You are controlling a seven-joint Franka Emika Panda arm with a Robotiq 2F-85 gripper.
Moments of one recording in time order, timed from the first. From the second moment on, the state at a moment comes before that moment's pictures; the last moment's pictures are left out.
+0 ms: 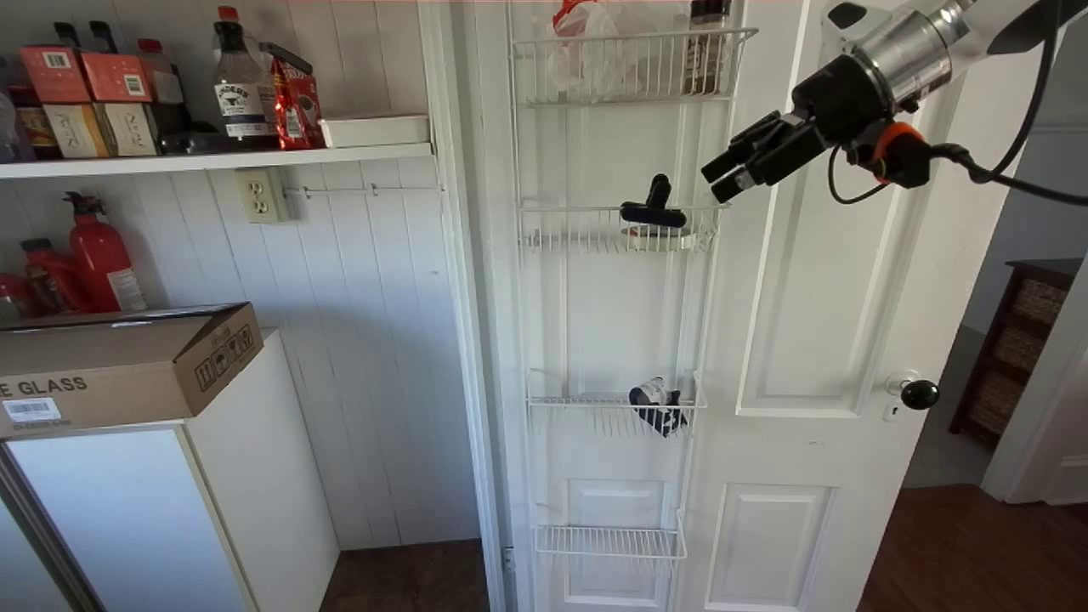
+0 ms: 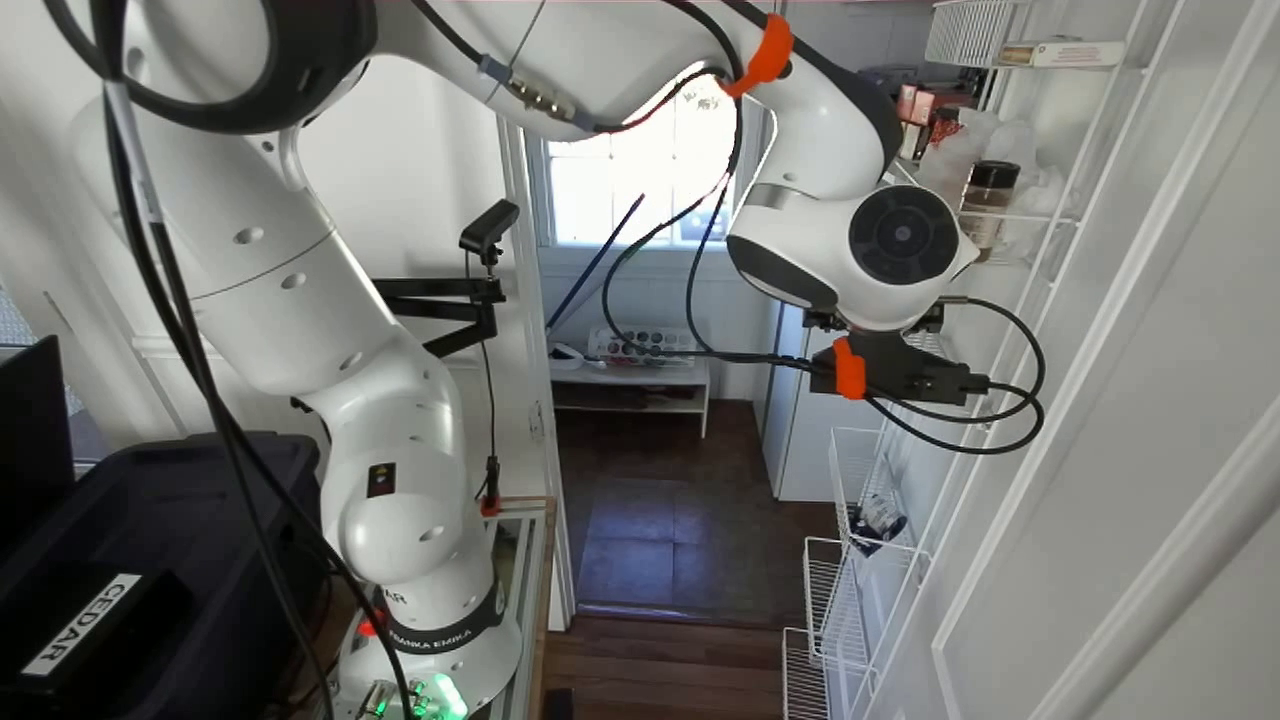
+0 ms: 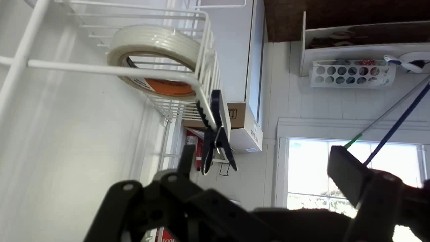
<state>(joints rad) 0.26 -0.28 -0.07 -2.45 1.23 2.45 -1.95</state>
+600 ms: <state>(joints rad) 0.19 -0.20 -0.01 -2.40 1.39 2.38 -2.21</state>
